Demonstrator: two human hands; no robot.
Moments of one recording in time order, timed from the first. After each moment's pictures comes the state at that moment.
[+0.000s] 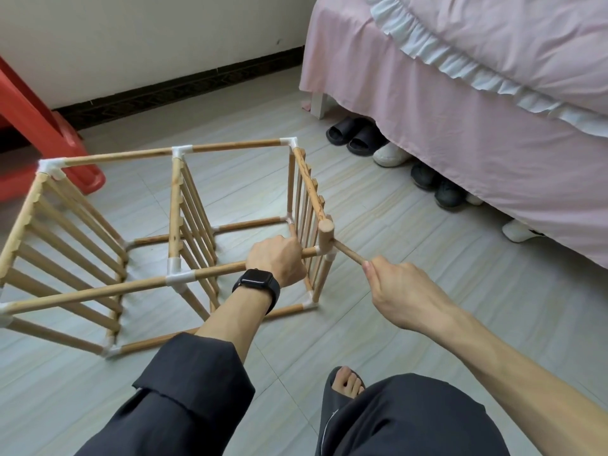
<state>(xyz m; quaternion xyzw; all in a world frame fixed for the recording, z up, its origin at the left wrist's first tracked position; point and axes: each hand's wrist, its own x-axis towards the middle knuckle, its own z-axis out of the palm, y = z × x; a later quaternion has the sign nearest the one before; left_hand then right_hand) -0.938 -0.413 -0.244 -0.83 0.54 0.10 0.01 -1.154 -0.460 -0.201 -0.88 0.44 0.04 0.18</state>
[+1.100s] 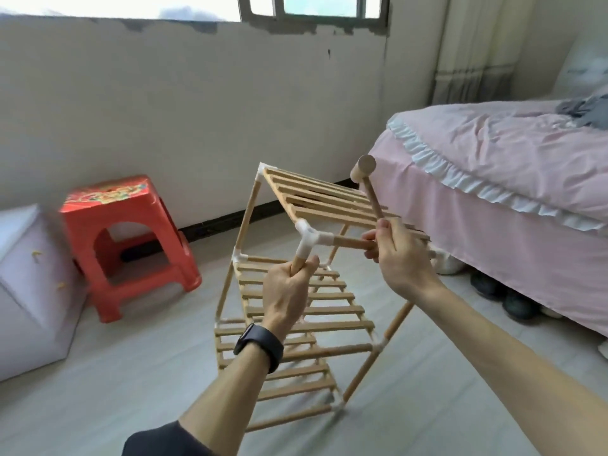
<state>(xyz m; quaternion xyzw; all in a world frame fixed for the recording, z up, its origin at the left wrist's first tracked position) -0.878 -0.334 -0.086 -0.69 0.32 0.17 -0.63 -1.022 -0.462 -0.039 -0.80 0.30 -0.35 0.39</state>
